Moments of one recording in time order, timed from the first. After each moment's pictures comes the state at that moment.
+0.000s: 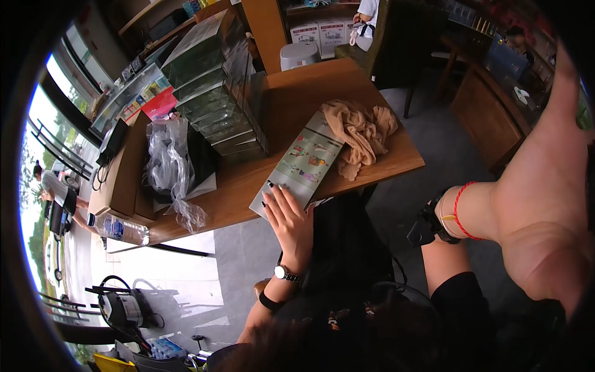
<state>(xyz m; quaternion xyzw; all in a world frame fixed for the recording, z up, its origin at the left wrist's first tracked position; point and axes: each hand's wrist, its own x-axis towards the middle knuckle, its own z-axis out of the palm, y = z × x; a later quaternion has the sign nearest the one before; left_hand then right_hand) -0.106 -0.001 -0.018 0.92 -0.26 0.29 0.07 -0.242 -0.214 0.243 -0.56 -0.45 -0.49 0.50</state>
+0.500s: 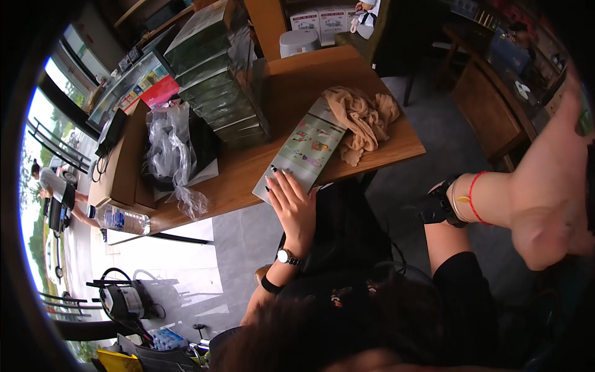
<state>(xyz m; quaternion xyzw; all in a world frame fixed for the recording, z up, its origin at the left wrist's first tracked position) -0.103 -0.002 -0.022 0.91 -0.26 0.31 0.07 -0.255 -0.203 0.257 -0.55 -0.44 -0.51 0.49</state>
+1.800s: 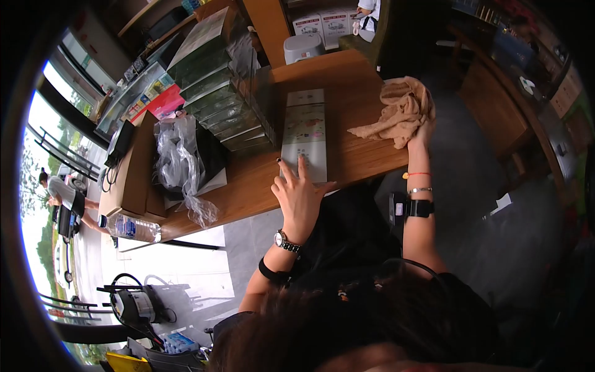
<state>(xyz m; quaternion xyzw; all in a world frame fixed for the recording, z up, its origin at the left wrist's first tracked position) -0.069 -0.015 0.022 0.92 -0.32 0.20 0.13 -0.112 -0.329 0.008 -0.30 0.18 -0.57 0.74</state>
